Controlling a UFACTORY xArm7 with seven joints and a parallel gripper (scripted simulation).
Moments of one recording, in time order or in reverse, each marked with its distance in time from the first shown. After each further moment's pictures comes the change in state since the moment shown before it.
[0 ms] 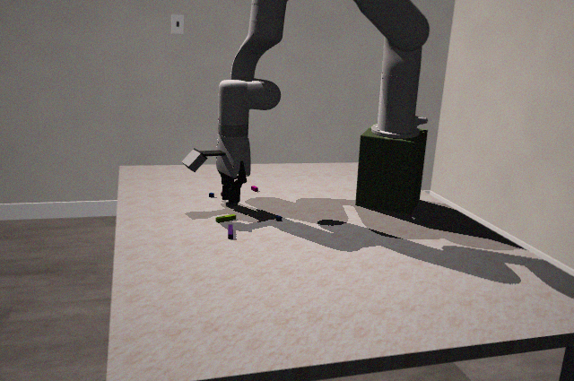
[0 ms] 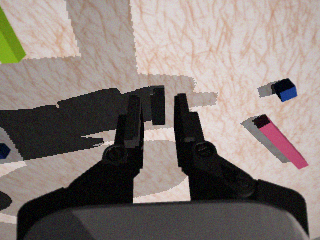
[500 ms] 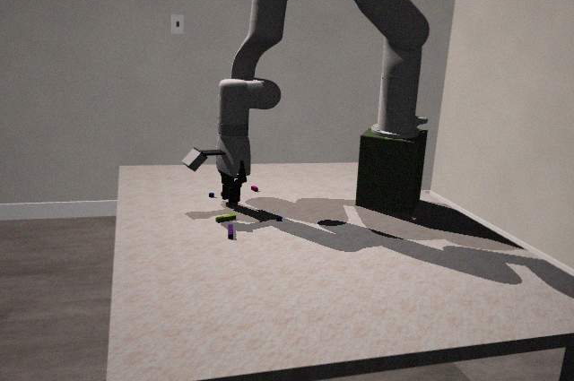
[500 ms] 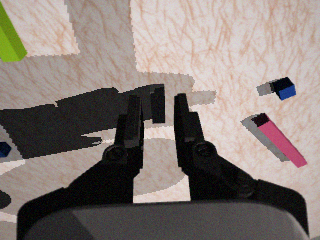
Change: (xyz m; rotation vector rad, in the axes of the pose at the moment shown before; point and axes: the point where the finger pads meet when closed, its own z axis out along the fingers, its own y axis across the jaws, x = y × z) arm 0.000 0.000 -0.002 0.000 0.000 0.000
